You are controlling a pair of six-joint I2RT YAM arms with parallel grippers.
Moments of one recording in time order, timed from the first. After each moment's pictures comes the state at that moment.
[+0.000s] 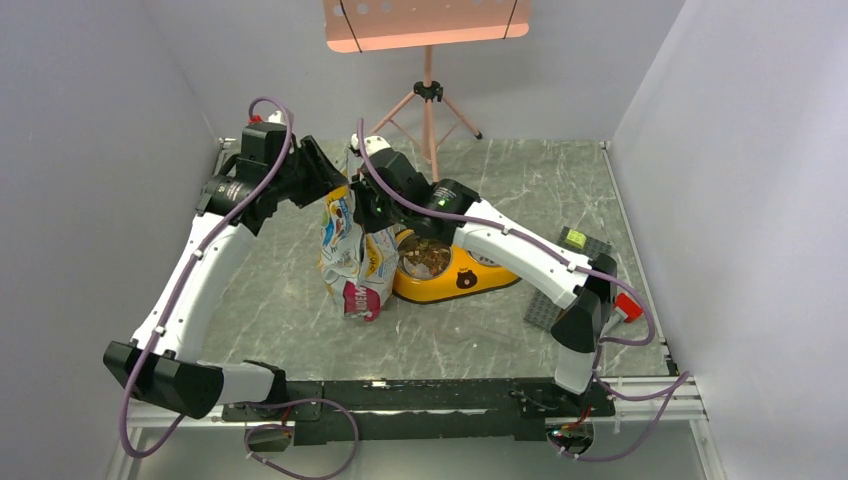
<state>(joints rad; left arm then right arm) -0.30 1.30 1.50 -0.80 0.06 -0.72 0.99 1.81 1.90 -0.66 0.12 0.43</state>
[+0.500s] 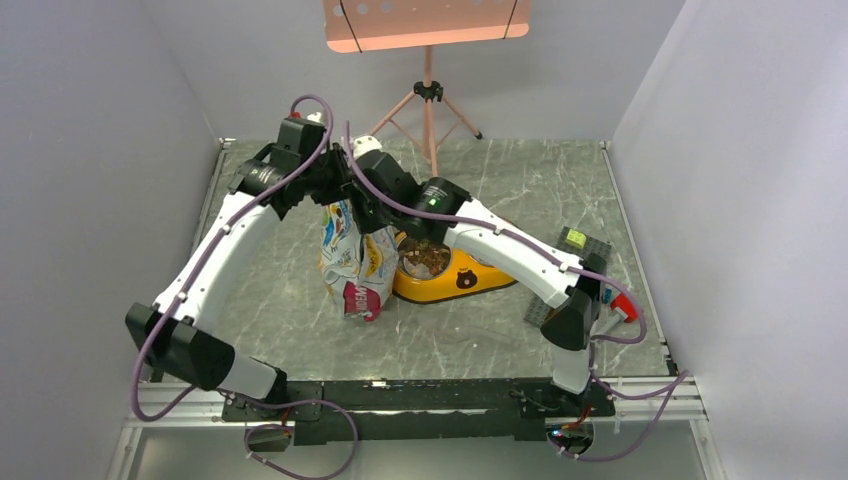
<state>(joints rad) -0.37 1.41 1.55 -0.82 0.05 -0.64 1.02 1.85 1.98 -0.75 0.19 0.41</state>
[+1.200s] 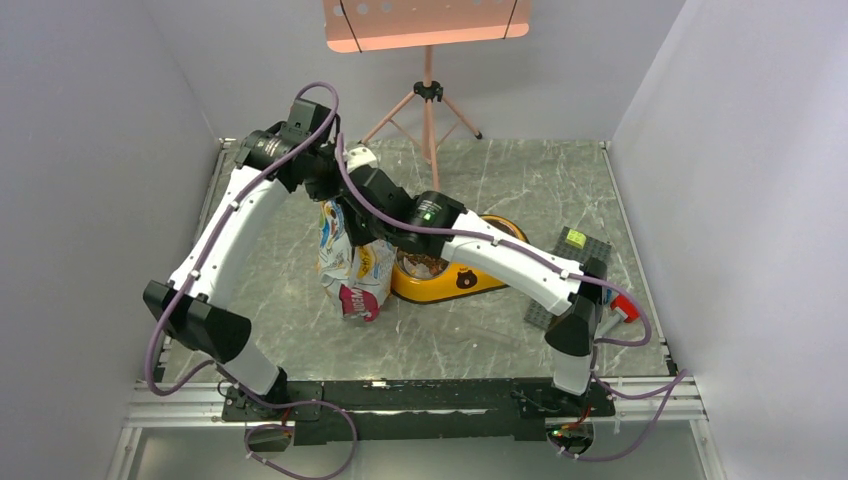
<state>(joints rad) -0.39 1.58 1.83 -1.13 -0.07 -0.63 1.09 1.85 1.97 -0.74 0.26 0.48</state>
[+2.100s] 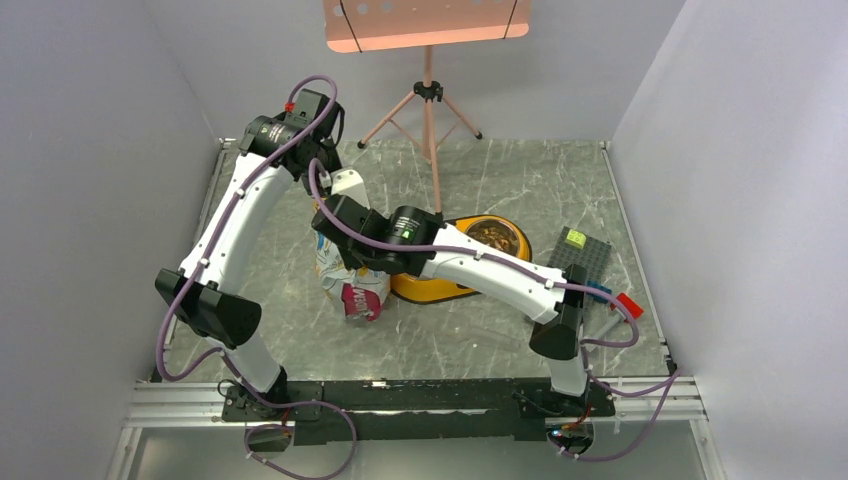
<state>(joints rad) -0.39 1.69 2.02 -1.32 -0.16 -0.70 1.21 1.93 2.12 -1.00 0.44 0.56</state>
